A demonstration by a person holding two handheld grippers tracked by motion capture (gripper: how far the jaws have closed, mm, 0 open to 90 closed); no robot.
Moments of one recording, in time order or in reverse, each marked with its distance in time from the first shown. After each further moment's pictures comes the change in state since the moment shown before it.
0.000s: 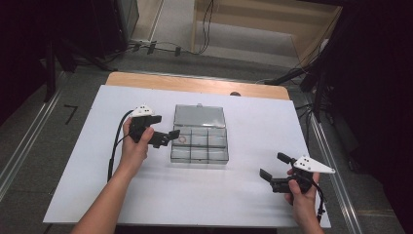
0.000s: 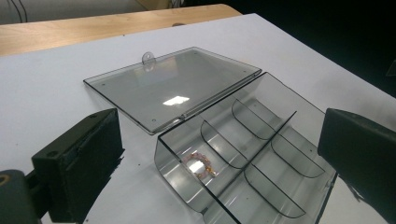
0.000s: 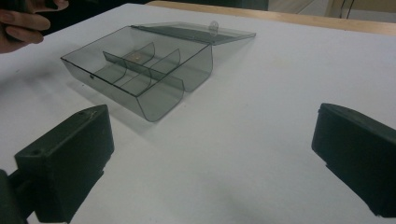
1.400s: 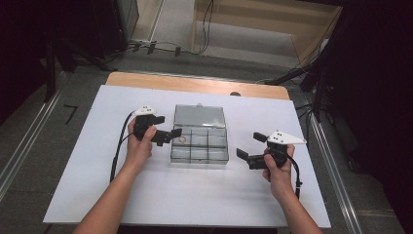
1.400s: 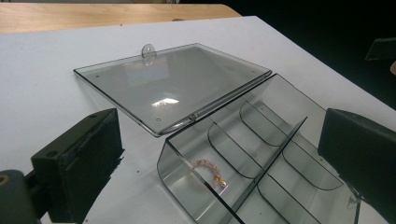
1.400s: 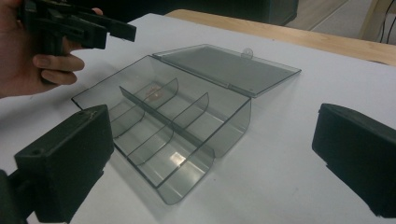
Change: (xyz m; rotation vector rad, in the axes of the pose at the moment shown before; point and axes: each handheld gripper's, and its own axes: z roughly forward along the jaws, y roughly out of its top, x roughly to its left) left arm 0.017 -0.010 0.024 -0.019 -0.045 -0.066; right arm 0.015 0.056 0.072 0.022 0.094 -0.031
